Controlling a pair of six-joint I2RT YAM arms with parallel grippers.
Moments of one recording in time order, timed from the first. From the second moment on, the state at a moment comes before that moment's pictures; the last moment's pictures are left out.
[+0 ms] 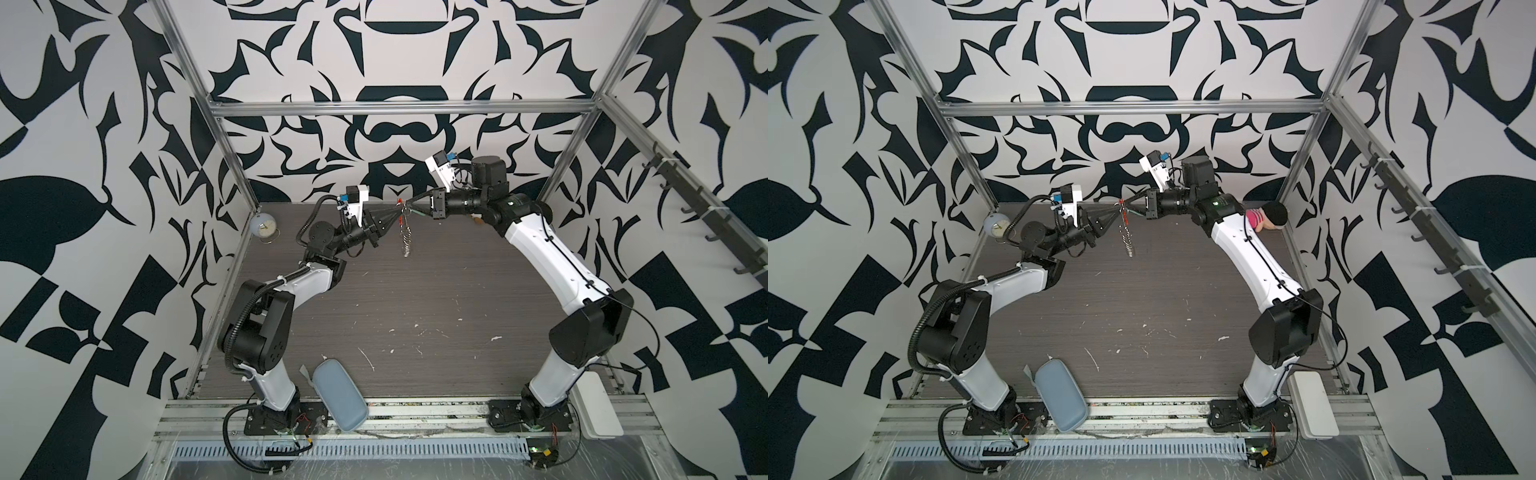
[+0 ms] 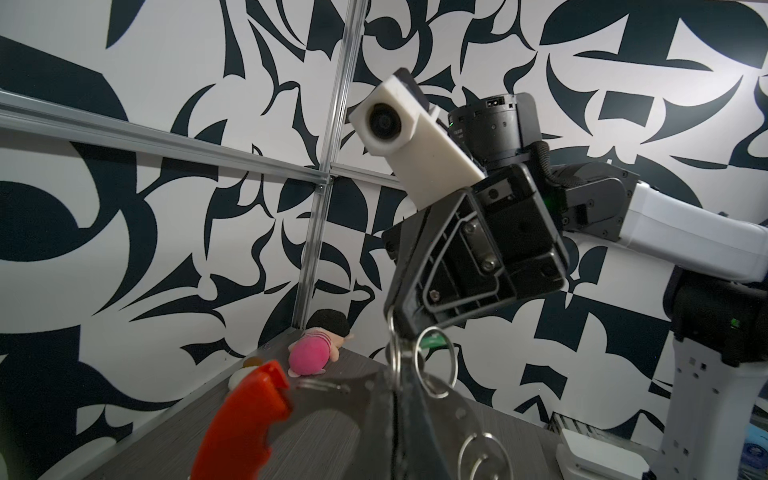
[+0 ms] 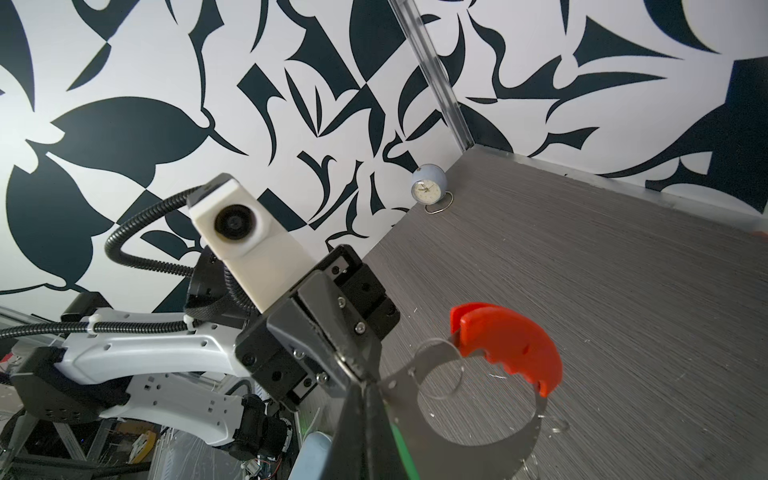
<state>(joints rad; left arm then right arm) -0.41 1.72 1.03 1.21 0.81 -0.62 0.39 1.72 1.80 -0.46 -0.90 0.32</state>
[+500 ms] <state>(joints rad) -0.41 1.72 1.04 1.21 0.81 -0.61 0.40 1.71 1.80 -0.46 -0.91 0.31</state>
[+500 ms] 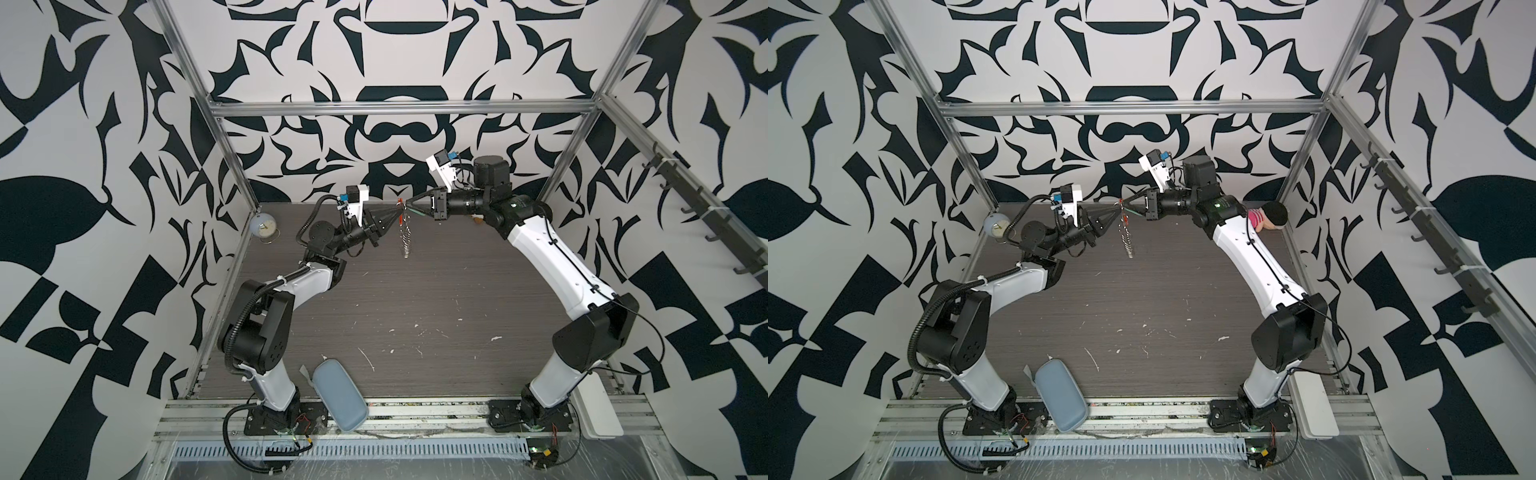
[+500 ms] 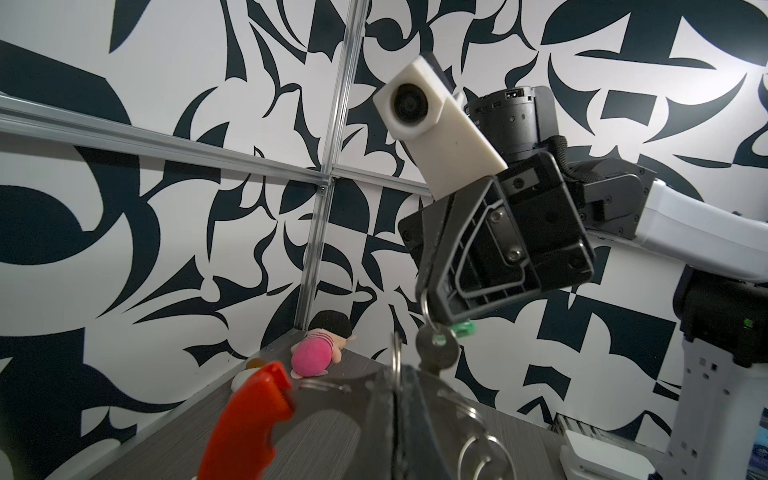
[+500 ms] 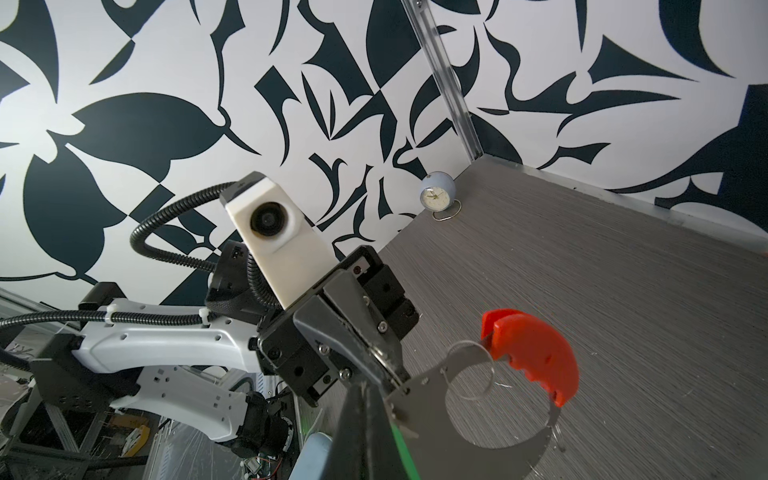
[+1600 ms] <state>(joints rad) -0.40 1.72 1.04 1.20 0.80 -0.64 0.41 1.73 1.79 -0.43 -0.86 0.37</state>
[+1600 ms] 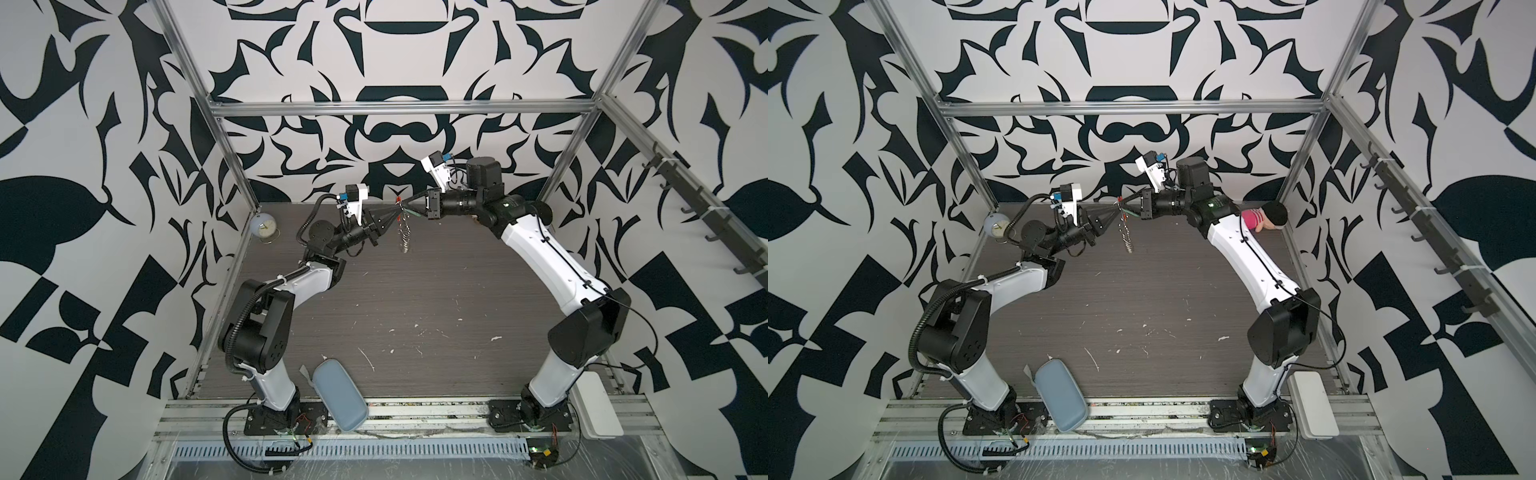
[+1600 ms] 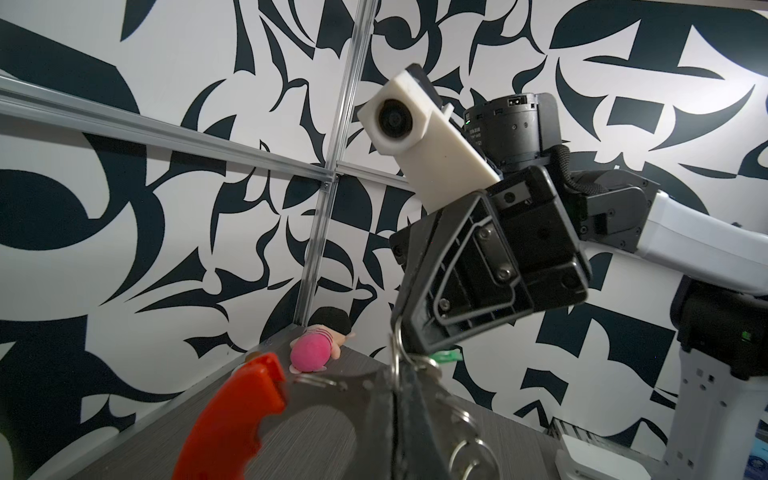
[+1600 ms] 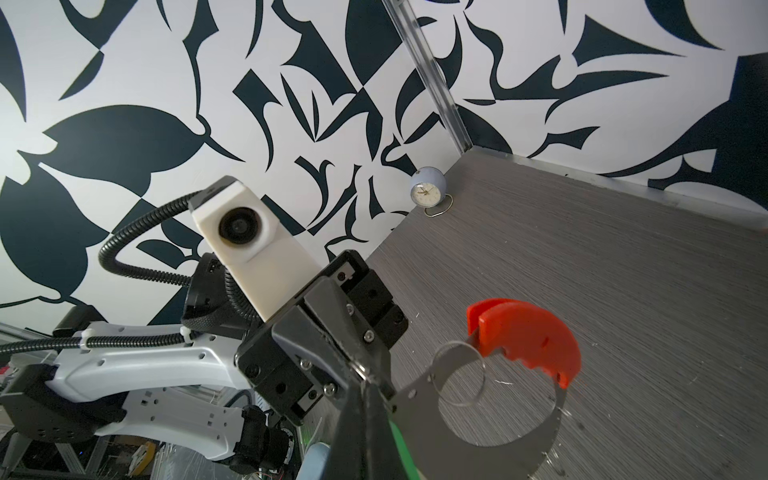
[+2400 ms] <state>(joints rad) -0.41 1.72 1.04 1.17 0.79 -0.64 0.38 1.66 1.59 -0.24 -0.84 0.60</state>
